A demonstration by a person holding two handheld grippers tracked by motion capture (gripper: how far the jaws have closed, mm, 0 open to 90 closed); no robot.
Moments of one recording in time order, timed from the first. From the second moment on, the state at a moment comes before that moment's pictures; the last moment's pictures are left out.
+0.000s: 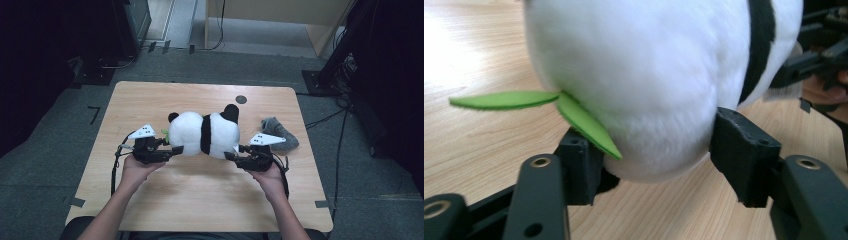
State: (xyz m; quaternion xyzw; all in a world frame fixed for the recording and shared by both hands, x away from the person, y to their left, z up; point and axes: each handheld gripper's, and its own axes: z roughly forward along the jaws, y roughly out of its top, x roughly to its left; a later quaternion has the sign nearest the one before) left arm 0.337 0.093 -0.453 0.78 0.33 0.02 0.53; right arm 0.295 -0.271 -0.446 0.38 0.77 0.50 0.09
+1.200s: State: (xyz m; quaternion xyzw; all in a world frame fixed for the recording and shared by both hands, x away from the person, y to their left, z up) left arm 0.345 0.109 -0.458 0.77 0.38 0.01 0.51; right arm 0.297 -0.282 -0.443 0.39 0.78 0.48 0.10
